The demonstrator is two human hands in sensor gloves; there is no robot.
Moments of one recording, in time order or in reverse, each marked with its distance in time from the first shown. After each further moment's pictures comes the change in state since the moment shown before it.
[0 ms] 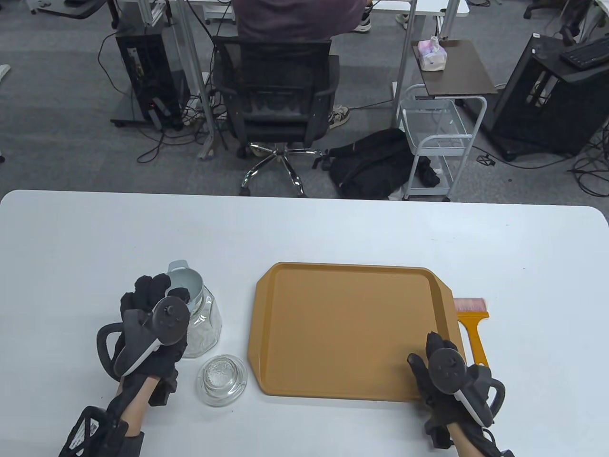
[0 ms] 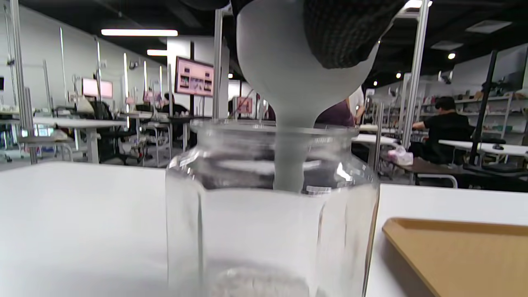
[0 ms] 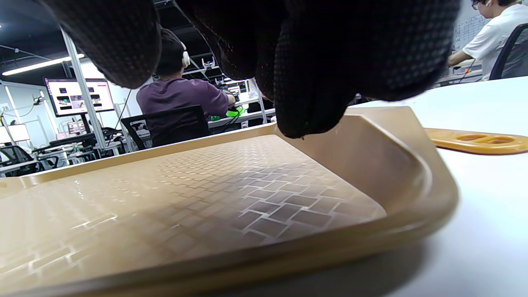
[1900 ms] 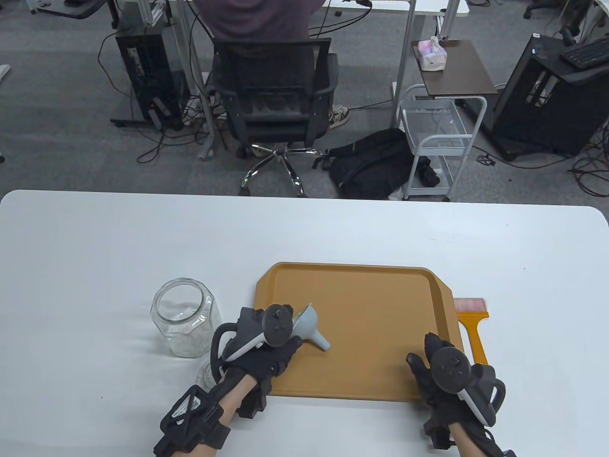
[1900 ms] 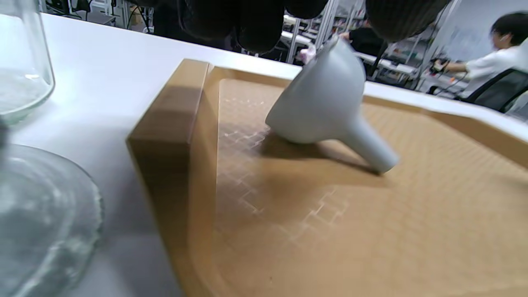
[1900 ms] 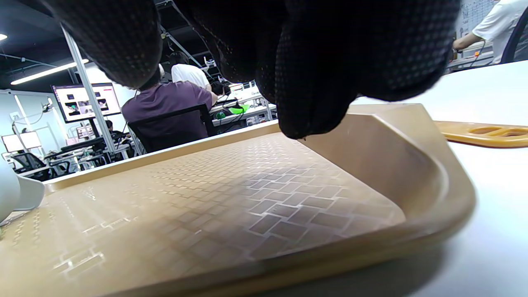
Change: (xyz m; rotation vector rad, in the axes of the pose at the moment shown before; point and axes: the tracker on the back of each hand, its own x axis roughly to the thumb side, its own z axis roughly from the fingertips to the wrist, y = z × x) left_hand 0.136 -0.089 -0.006 -0.441 -0.287 0.196; right_hand -0.003 -0.002 -0.001 0.023 -0.009 -0.054
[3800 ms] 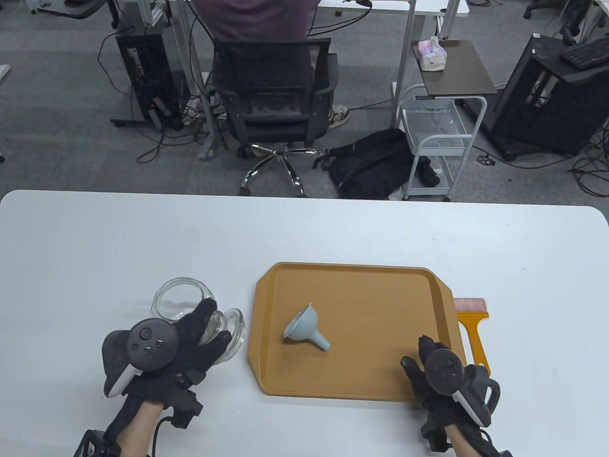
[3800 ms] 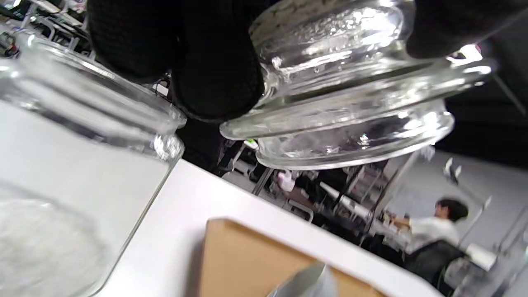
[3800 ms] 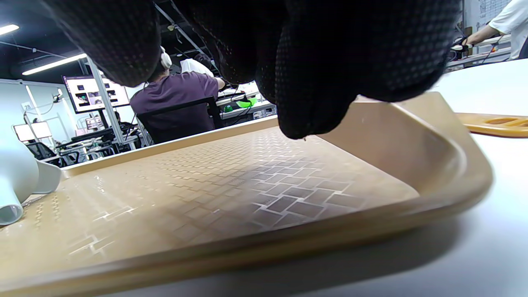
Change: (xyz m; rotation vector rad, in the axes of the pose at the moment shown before) left_hand -0.097 0.097 0.104 0.445 -0.044 0.354; right_hand 0.009 0.003 0.005 0.025 -0.033 0.018
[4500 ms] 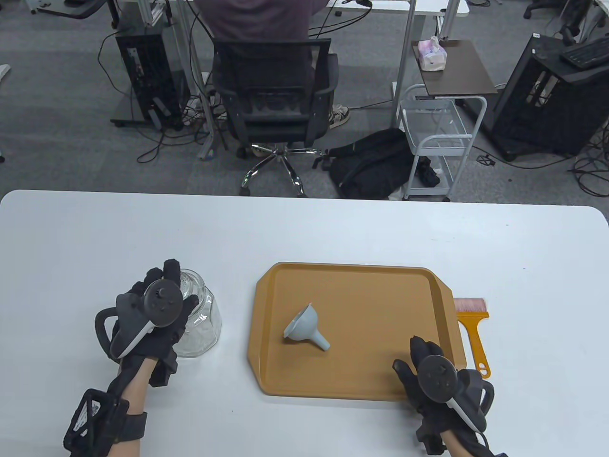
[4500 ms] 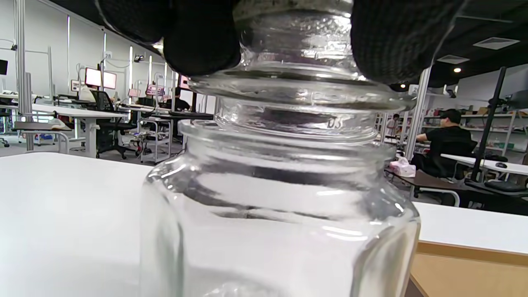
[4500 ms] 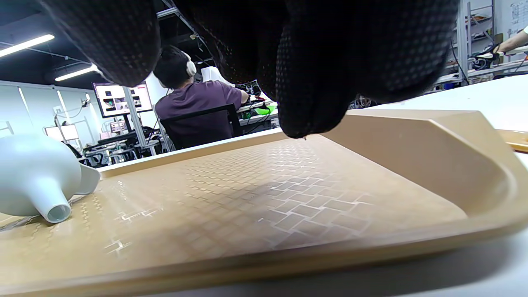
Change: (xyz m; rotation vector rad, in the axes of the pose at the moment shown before) left_hand -0.030 -0.006 -0.047 0.014 0.229 -0.538; right_hand 0.016 -0.005 0.010 -0.024 -0.075 0.004
